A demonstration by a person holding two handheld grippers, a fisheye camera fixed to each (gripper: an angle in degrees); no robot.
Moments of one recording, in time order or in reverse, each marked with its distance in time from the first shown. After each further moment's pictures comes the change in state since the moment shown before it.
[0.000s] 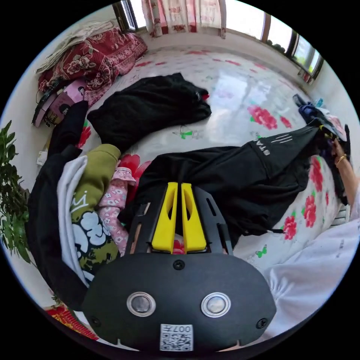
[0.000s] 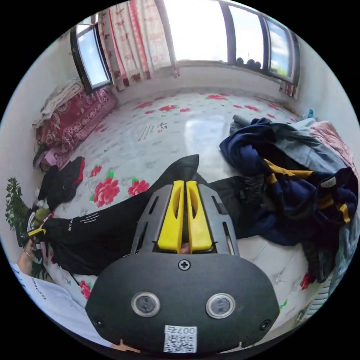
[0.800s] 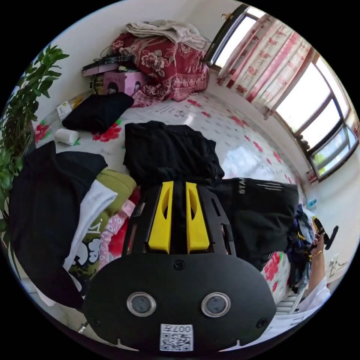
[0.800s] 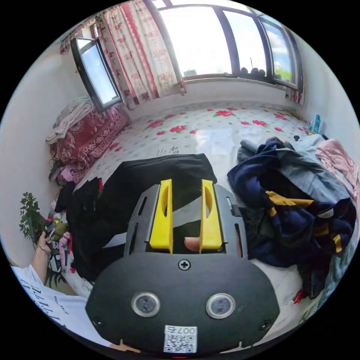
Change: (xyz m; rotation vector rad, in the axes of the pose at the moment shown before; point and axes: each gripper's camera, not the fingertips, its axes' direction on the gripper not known) left arm -0.096 -0.052 -0.050 0.226 0.084 -0.493; right arm -0.009 -0.052 -0.003 -0.109 -0.078 0.017
